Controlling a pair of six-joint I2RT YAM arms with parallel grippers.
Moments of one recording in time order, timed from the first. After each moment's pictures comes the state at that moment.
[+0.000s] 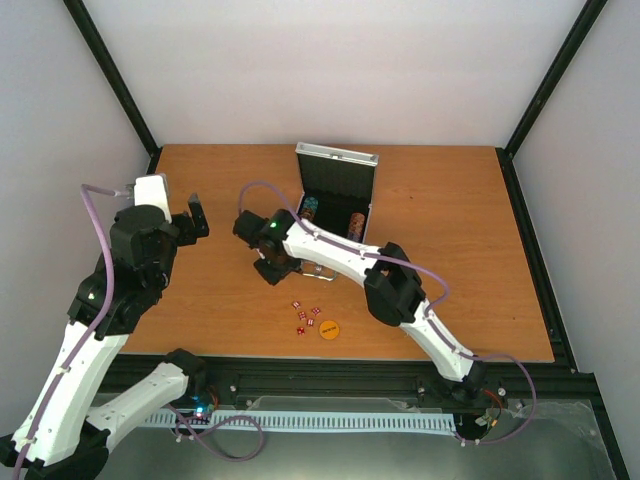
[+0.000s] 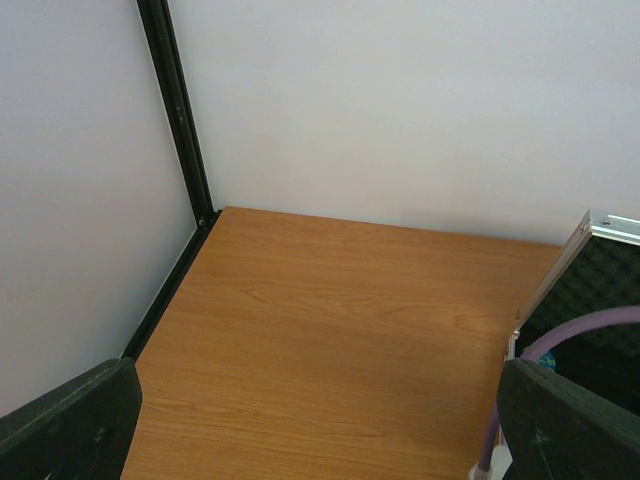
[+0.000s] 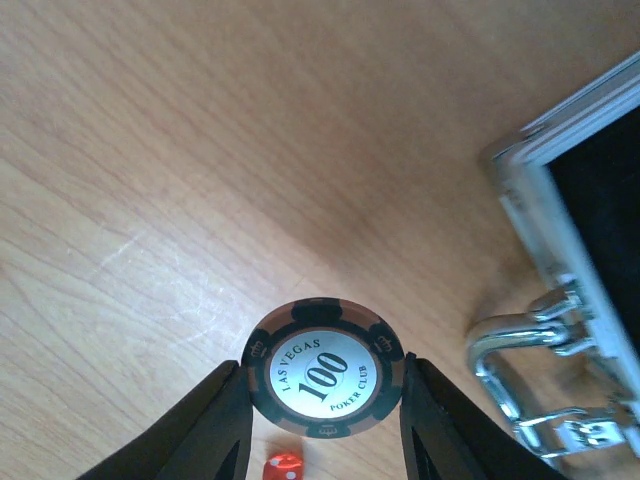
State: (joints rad) left arm -0.46 0.78 1.21 -0.77 -0.60 -0.24; right arm 1.03 2.38 2.18 -1.20 0.05 0.26
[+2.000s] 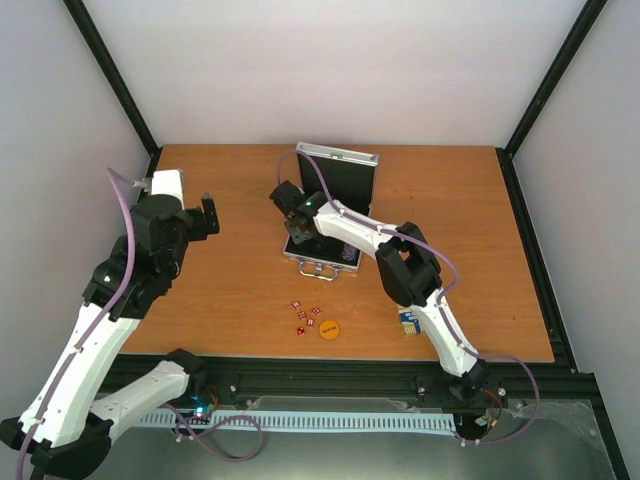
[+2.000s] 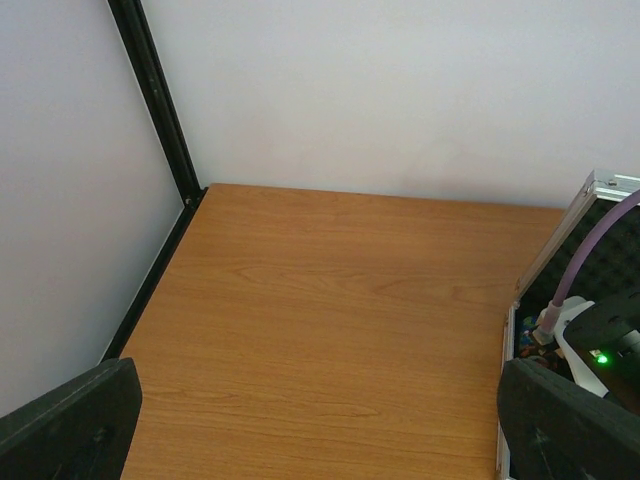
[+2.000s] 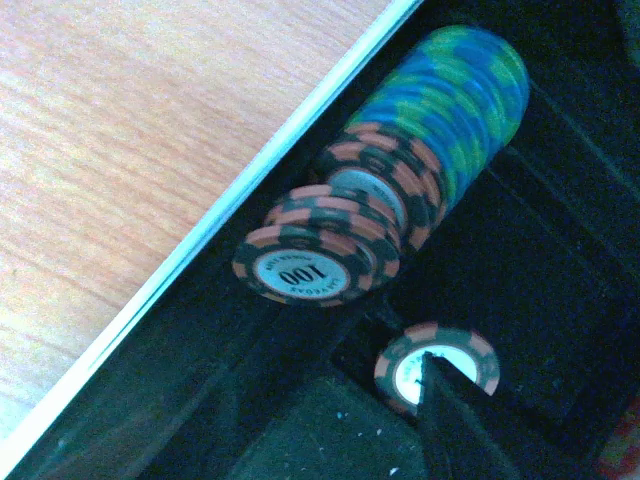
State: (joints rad) left arm -0.46 0.85 1.21 -0.77 -0.57 -0.24; right arm 0.81 2.34 2.00 -0.80 0.33 0.21
